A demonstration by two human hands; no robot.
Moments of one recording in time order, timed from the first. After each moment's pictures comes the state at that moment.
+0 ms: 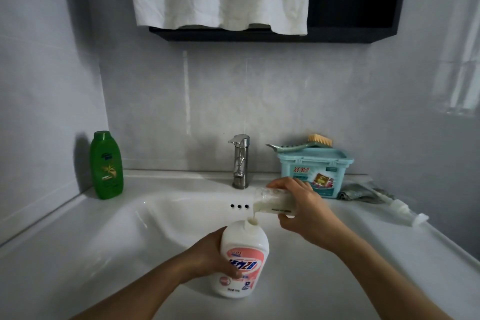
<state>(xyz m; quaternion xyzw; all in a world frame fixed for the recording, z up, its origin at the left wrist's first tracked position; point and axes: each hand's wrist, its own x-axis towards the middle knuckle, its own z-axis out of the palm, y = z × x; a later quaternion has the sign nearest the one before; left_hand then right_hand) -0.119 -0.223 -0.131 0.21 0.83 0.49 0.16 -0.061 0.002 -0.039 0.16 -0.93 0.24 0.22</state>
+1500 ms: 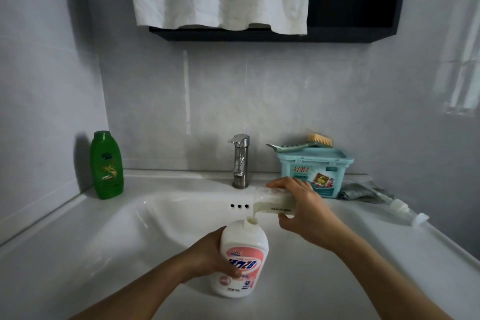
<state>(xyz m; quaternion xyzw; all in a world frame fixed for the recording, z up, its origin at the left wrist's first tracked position) -0.118 -0.222 -0.129 0.21 0.83 0.49 0.16 -0.059 0.001 -0.038 0.16 -0.93 0.24 0.22</state>
